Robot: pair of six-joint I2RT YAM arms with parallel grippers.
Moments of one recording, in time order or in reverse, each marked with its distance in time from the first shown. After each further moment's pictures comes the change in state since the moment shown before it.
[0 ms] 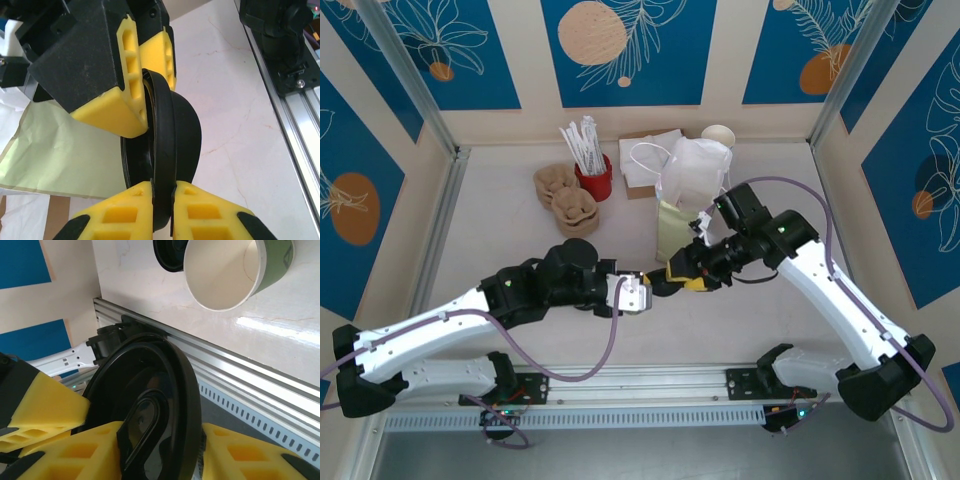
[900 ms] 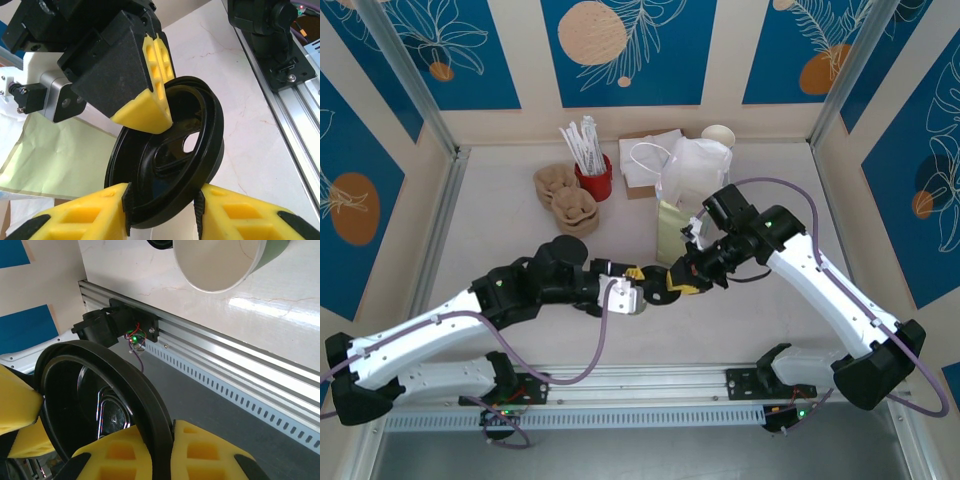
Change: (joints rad) left arm 0.043 -0.038 -0.023 -0.021 0.089 0.097; right arm 0.040 0.068 0.015 -0.057 -0.008 -0.028
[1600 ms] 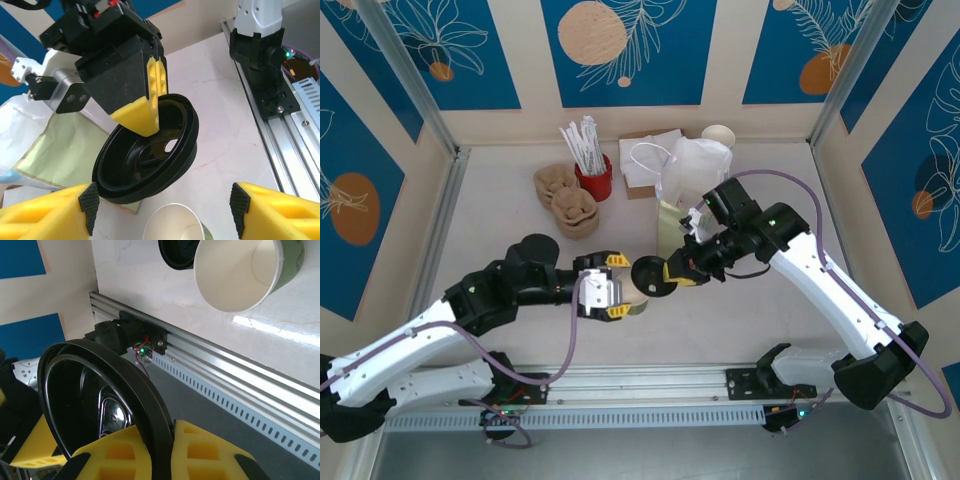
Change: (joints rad) left arm 0.059 -0.114 -0.017 -0.008 0.086 -0.097; right arm 0.012 0.000 0.057 0.034 0.029 0.019
